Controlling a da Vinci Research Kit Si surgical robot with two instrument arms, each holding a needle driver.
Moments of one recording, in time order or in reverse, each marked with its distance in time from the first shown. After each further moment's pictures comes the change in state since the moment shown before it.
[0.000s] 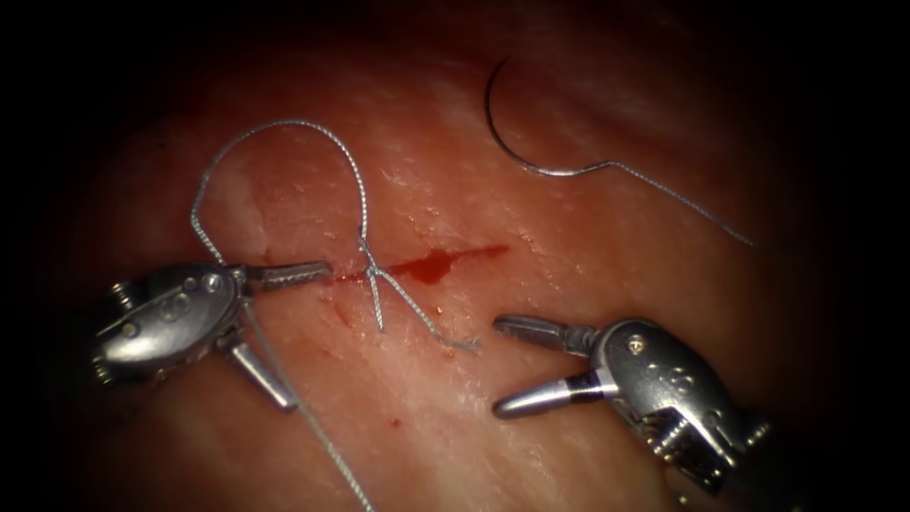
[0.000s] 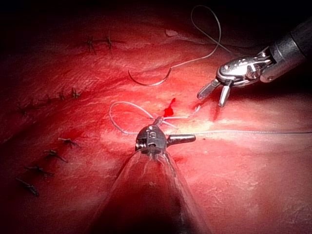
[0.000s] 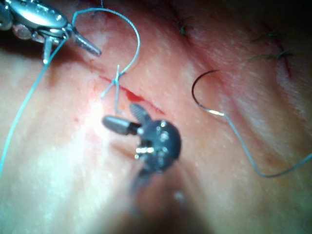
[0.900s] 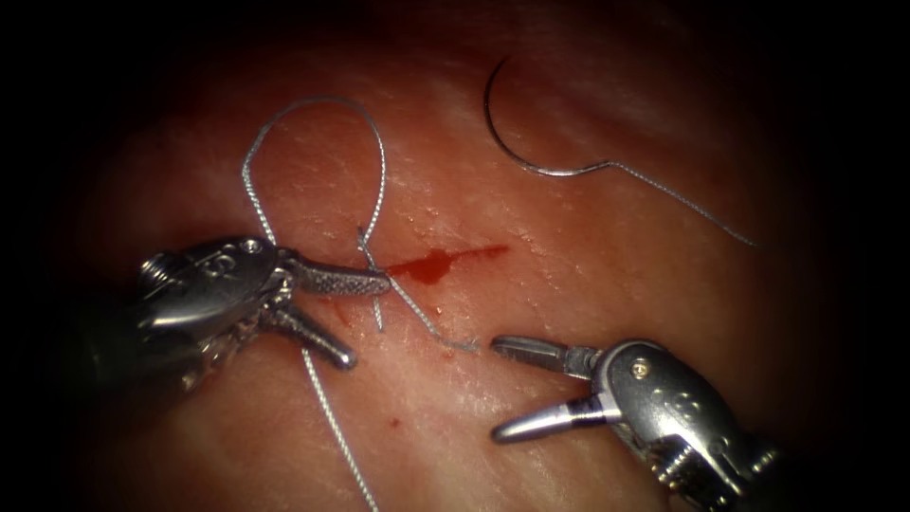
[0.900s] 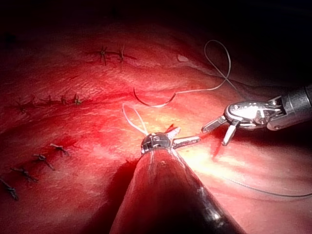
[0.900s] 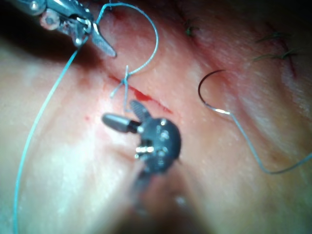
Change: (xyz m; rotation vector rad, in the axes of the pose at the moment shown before) right arm 0.000 -0.001 0.000 0.017 0.004 0.007; left arm 0.003 0.000 0.004 0.049 0.263 -0.175
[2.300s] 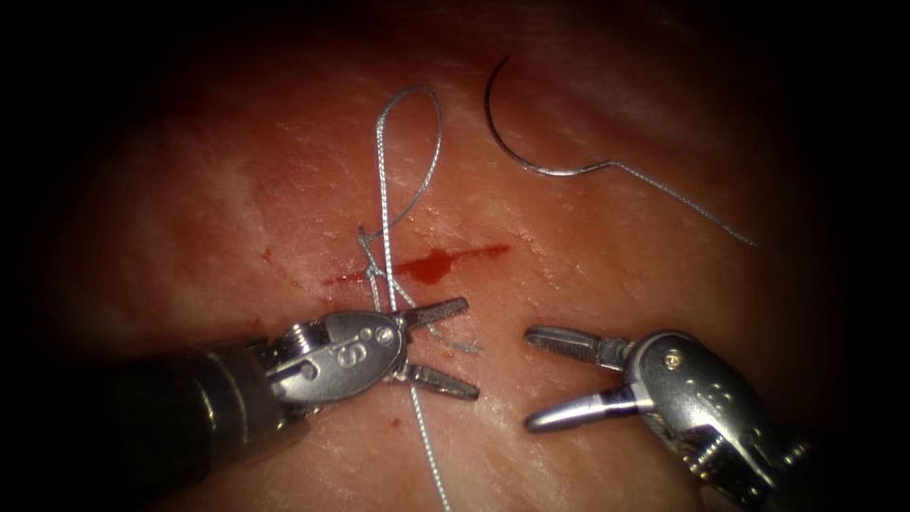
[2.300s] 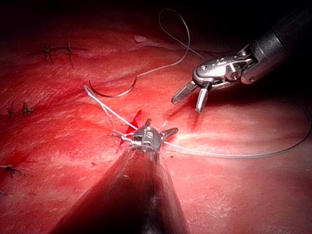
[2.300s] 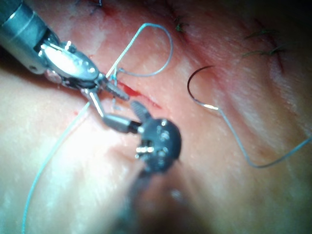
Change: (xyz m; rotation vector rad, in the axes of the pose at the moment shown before) right arm 0.000 0.001 -0.002 -0.064 -0.019 0.003; left arm -0.007 -0.003 0.006 0.394 -0.455 0.554
